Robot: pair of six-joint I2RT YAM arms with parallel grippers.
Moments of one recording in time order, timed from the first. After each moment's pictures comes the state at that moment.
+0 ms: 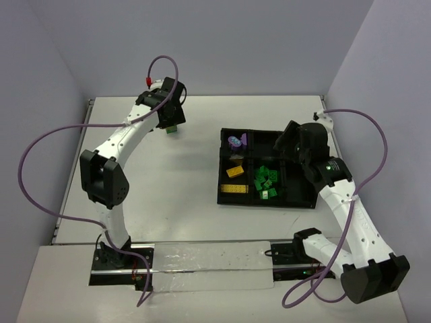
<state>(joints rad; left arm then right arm) -0.48 1.91 1.88 -0.99 -0.52 -0.64 0.23 0.95 1.01 -0.61 0.27 0.60</state>
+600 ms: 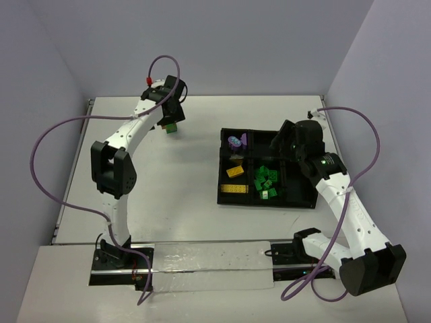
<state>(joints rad) -0.43 2.06 1.99 -1.02 -0.53 -0.68 0.23 1.02 1.01 -0.59 0.22 0.60</state>
